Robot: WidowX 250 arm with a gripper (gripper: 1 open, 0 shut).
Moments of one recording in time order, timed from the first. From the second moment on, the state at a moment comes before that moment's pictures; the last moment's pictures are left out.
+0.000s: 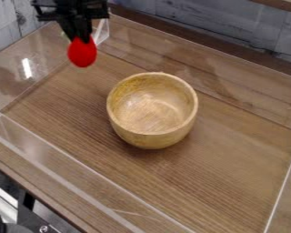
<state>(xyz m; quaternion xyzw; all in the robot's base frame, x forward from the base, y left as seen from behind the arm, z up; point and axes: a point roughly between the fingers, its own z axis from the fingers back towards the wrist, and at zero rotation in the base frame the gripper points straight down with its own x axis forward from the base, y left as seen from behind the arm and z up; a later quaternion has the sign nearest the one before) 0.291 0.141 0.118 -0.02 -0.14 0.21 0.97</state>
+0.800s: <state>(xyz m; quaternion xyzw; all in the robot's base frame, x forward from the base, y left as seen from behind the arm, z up) 0.324 0.131 0.088 -0.03 -0.13 0.06 0.99</state>
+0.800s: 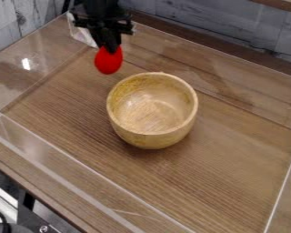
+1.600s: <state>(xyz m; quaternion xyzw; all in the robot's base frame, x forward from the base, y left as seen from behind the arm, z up) 0.333 0.173 0.060 -0.02 -0.13 0.10 0.99</state>
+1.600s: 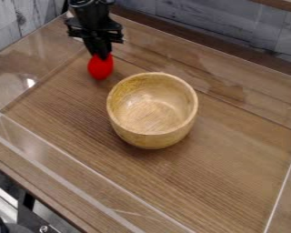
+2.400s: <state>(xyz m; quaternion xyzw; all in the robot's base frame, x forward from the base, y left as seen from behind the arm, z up) 0.336 0.207 0.055 -0.03 -0.12 0.10 0.99</state>
